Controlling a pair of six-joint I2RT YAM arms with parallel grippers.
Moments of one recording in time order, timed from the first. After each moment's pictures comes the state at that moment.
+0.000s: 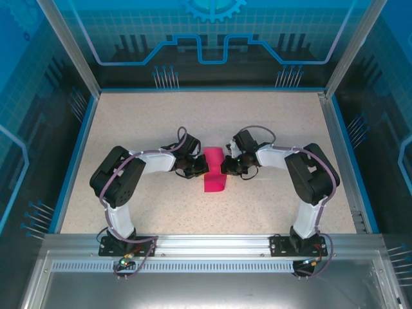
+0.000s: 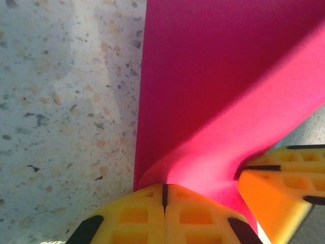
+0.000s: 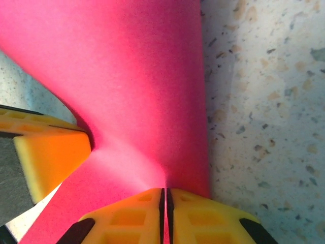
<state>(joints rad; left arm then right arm) -0.52 1.85 0.97 -0.19 0.38 -0.87 0.49 1.84 0.99 -0.30 -0.48 0.51</state>
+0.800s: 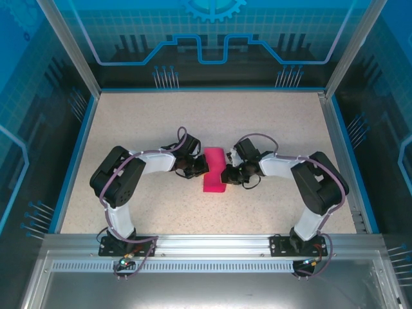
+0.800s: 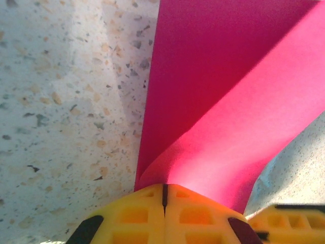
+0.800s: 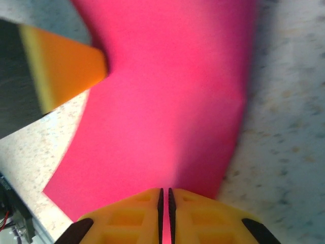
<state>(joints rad) -0.52 1.85 0.97 -0.18 0.38 -0.88 0.55 1.71 0.85 -0.27 -0.51 0.56</state>
